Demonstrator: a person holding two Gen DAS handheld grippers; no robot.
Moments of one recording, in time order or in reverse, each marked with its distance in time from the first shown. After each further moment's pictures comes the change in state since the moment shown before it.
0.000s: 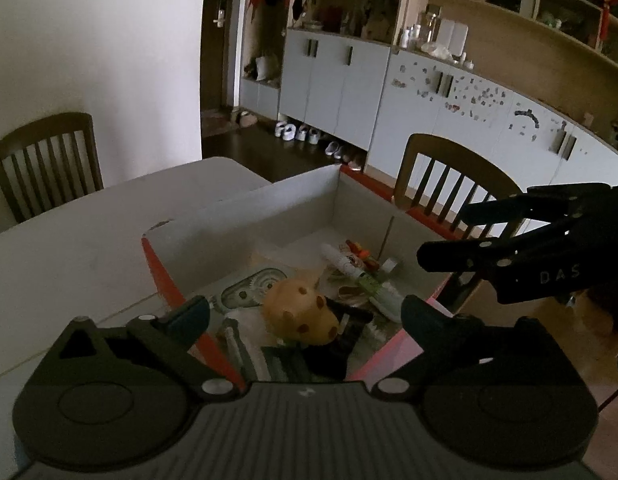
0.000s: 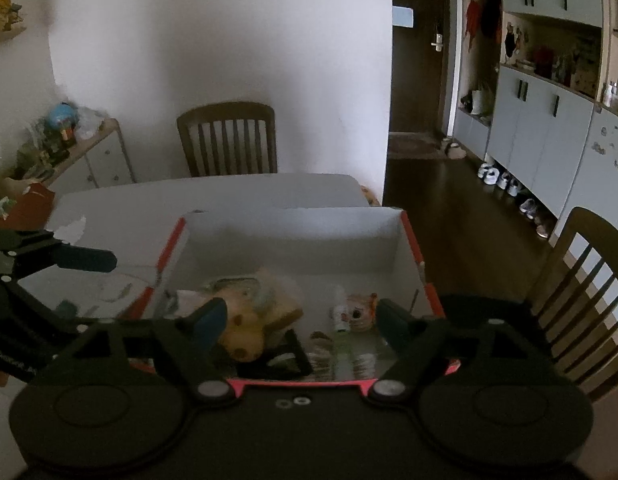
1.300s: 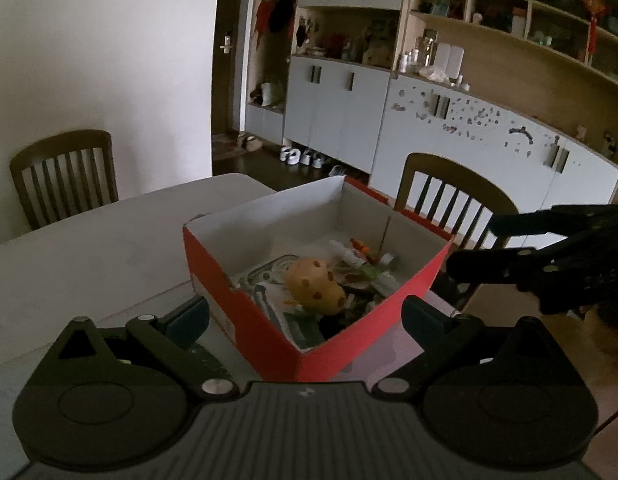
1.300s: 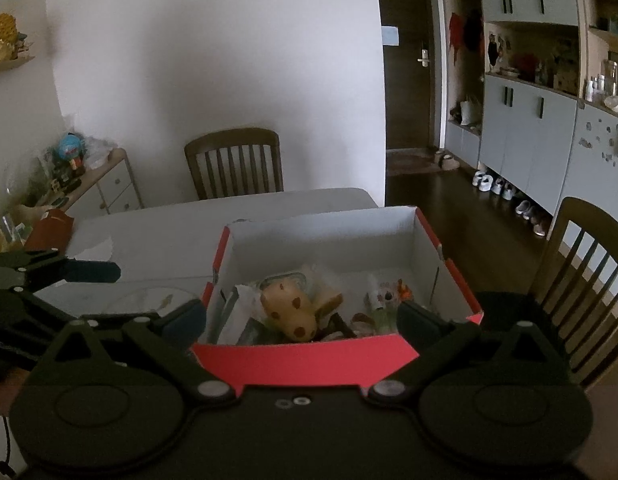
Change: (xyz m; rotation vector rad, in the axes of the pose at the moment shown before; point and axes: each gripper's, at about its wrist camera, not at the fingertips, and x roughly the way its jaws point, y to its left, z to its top) left arm -0.057 0.009 -0.038 -0.004 -0.088 0.006; right arm -0.044 0.046 -0.028 0.074 -0.080 -0.012
